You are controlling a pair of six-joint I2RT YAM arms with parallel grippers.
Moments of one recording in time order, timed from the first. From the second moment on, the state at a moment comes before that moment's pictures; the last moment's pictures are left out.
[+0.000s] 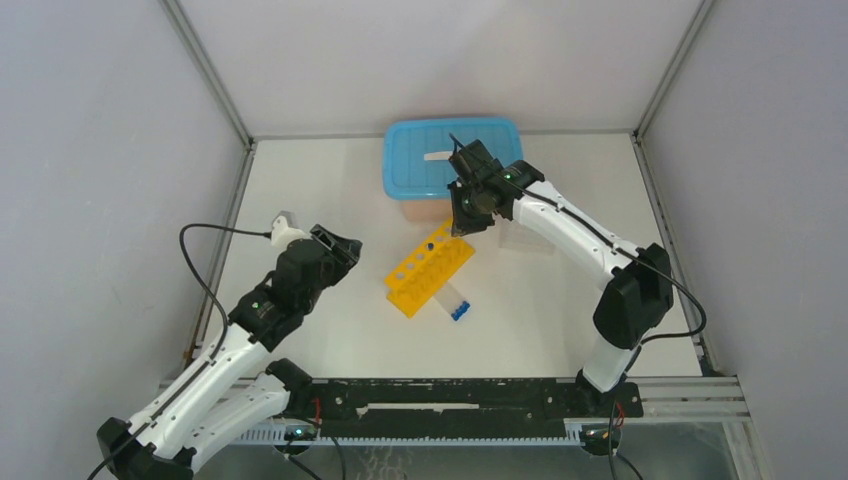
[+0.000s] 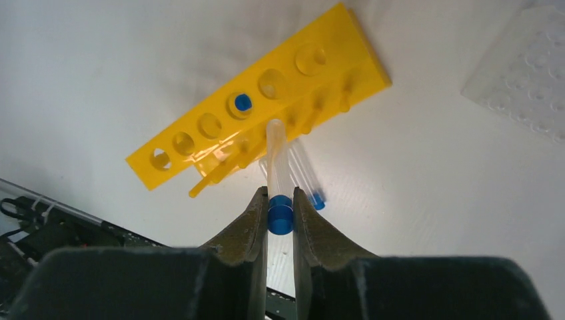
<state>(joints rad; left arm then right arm) -0.59 0.73 0.68 -0.44 -0.42 -1.06 0.66 1.72 1.63 -0.94 -0.01 0.48</state>
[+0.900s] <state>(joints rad) -0.59 0.73 0.68 -0.46 -0.42 -1.03 0.71 1.98 1.97 -1.11 0.08 0.40</state>
